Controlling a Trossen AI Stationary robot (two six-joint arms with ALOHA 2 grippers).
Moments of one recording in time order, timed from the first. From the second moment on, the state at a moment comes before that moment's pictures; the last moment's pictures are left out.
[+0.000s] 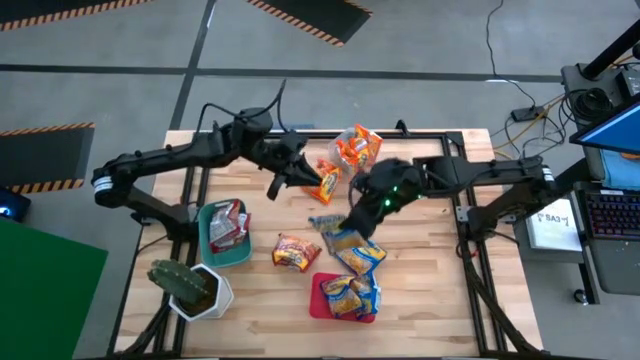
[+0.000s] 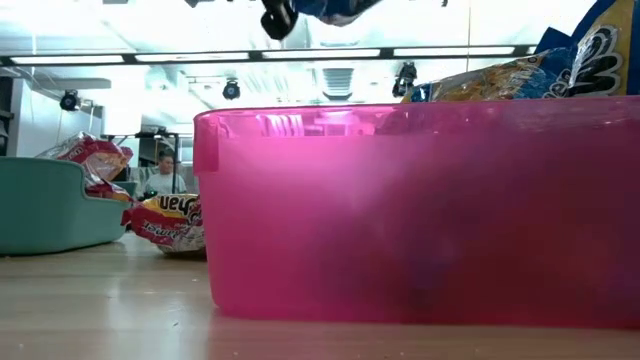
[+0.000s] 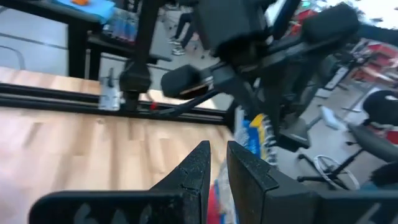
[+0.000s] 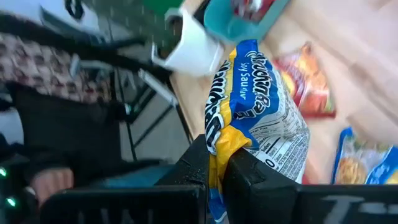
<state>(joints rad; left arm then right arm) 0.31 1.37 1.28 -0.18 0.68 -0.16 0.10 1.48 1.59 -0.70 -0.24 0.94</state>
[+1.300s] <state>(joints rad) -0.33 1.38 1.27 -0.33 -0.04 -0.44 0.46 1.88 1.68 -0.77 0.08 1.55</state>
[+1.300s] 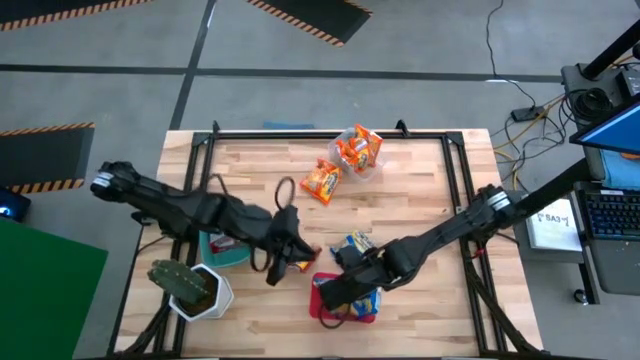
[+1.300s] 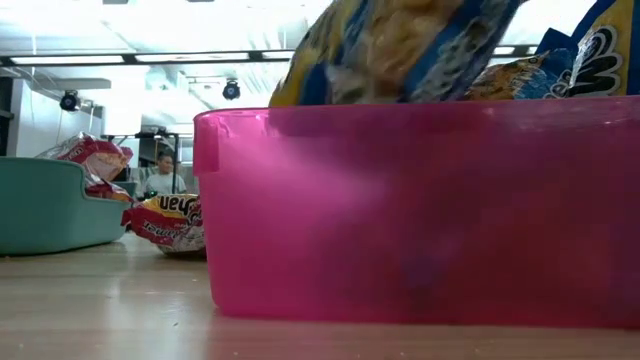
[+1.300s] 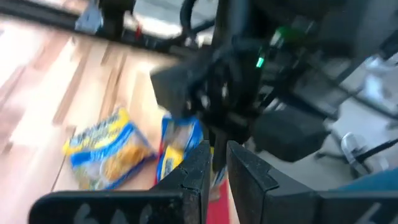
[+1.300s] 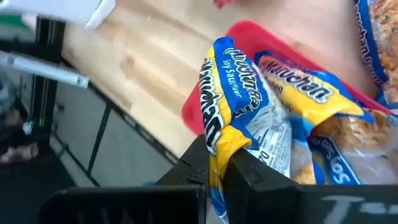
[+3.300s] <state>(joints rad) -0.44 1.53 1.20 -0.42 -0.07 -0.54 0.45 1.83 1.72 -0.80 0.16 1.34</state>
